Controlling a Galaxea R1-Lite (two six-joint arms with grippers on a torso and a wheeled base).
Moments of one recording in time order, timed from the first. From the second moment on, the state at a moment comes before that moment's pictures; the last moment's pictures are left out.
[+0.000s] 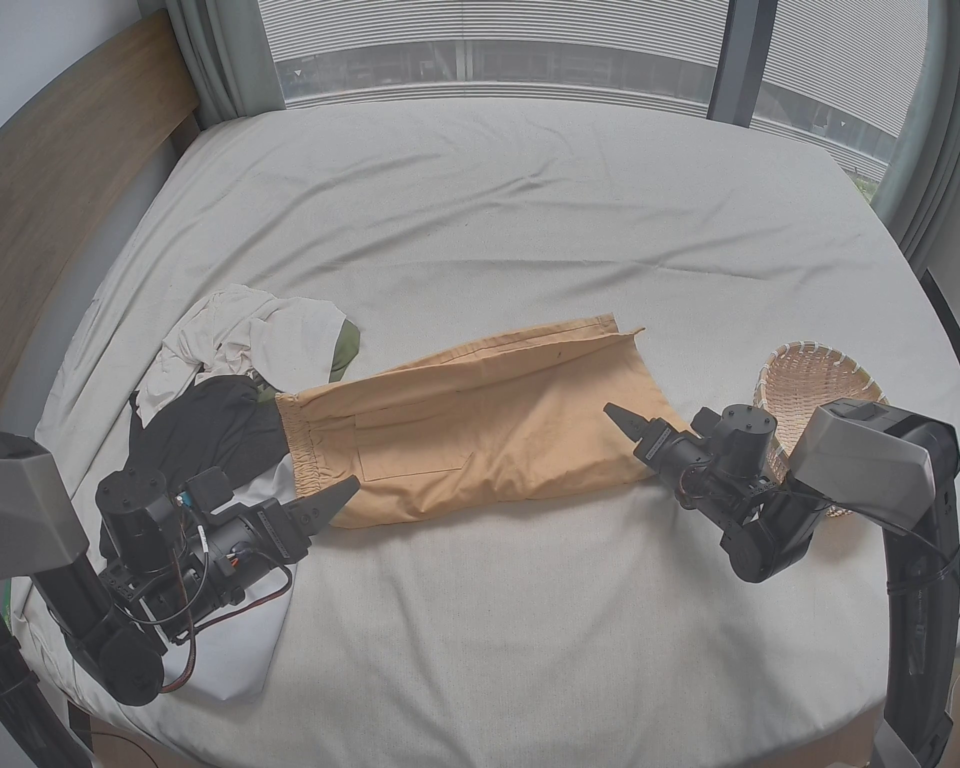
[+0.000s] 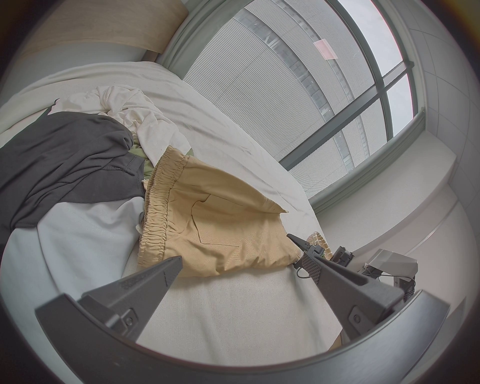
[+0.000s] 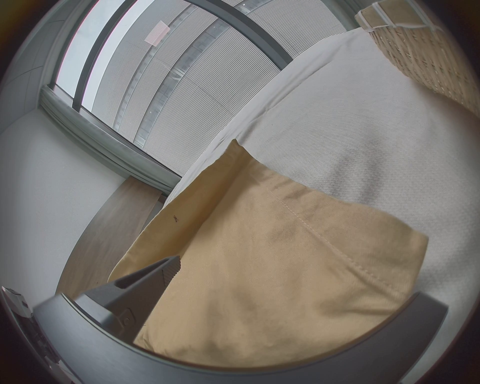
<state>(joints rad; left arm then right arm) -0.31 1.94 -0.23 -1.55 -0.23 -0.60 0.29 2.44 -1.00 -1.34 0.13 0.74</state>
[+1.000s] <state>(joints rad) -0.28 1.94 -0.20 -1.55 -0.24 -0.60 0.29 2.21 -0.52 -1.54 0.10 0.72</state>
